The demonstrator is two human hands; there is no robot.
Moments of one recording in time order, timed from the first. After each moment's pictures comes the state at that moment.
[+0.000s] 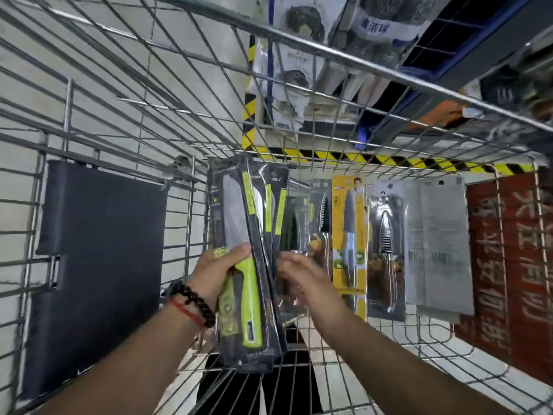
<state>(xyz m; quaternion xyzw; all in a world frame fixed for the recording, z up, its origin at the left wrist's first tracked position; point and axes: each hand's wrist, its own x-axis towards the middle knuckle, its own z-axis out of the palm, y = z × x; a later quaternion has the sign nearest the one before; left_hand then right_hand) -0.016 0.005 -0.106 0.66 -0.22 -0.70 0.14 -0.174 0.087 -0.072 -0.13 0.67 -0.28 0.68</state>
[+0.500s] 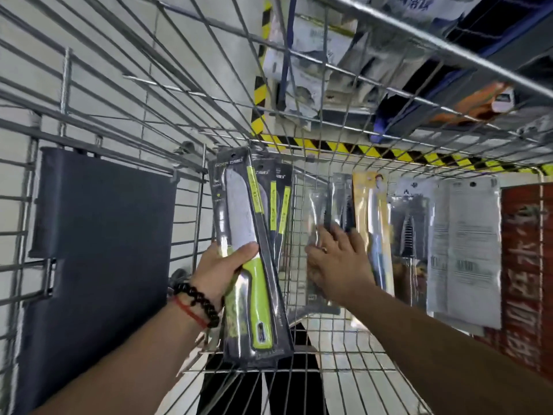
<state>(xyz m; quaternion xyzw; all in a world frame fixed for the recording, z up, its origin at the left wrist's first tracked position) 0.002 0.003 -0.138 0.67 -0.22 -0.70 0.12 -0.223 0.071 -0.156 -0.67 0.64 0.25 0.27</state>
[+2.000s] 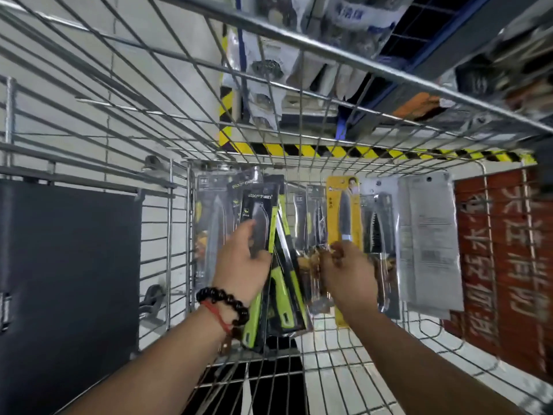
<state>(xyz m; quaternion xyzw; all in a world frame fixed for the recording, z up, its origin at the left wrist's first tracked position) -0.086 0.011 -0.104 0.62 -0.57 -0.55 0.03 -0.247 0.110 -0.128 -0.28 0.90 -0.10 0.31</state>
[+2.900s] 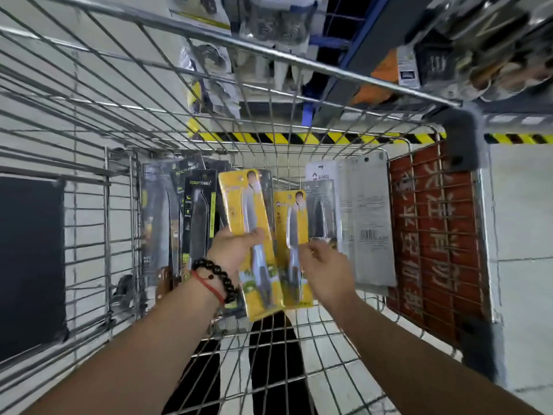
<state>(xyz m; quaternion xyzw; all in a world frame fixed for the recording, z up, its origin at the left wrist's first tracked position) -0.189 0.054 -0.101 0.68 -0.20 -0.71 0.05 -0.321 0.161 -0.098 -0.24 0.84 -0.12 0.47</state>
